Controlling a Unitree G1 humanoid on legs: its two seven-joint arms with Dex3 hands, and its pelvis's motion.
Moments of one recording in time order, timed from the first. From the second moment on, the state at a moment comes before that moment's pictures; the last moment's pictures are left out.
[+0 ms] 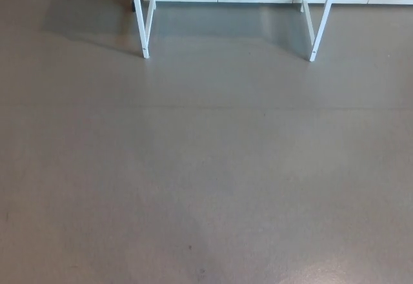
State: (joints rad) left_arm 0.52 0.34 0.32 0.52 -0.13 -0.08 -0.32; right_arm 0.48 -0.25 -0.19 0.38 0.05 -0.10 0.18
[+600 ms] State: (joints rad) left_arm 0.51 0.34 0.29 0.50 -0.16 -0.20 -0.40; right_arm 0.48 -0.24 -0.20 0.28 0.11 -0.09 0.22
